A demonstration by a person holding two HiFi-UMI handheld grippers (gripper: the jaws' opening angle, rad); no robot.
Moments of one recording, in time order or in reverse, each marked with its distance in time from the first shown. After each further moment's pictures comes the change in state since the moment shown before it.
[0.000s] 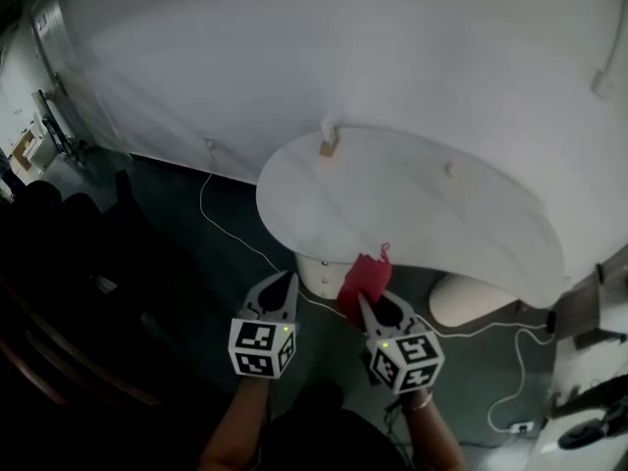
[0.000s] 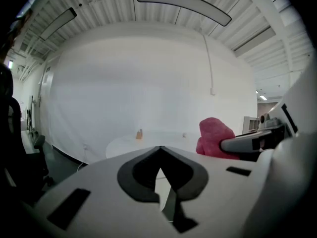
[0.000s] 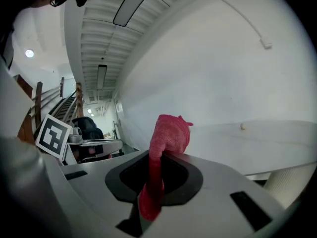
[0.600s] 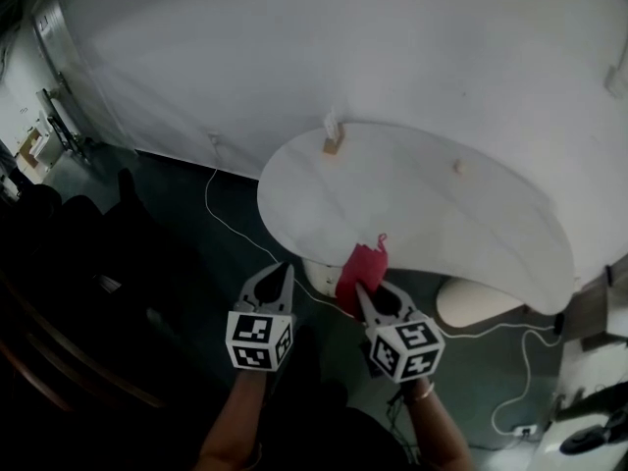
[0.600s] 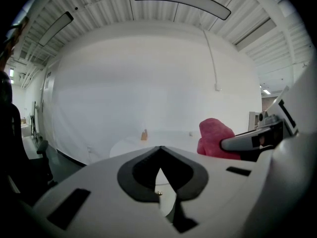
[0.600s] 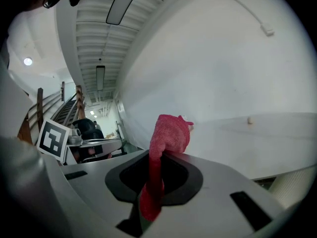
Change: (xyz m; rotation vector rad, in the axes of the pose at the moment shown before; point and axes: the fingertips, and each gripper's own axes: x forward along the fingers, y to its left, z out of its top) left arm 0.031 0.019 0.007 0.032 0.004 0.049; right arm 0.039 -0.022 0.001 0.043 0.039 0.043
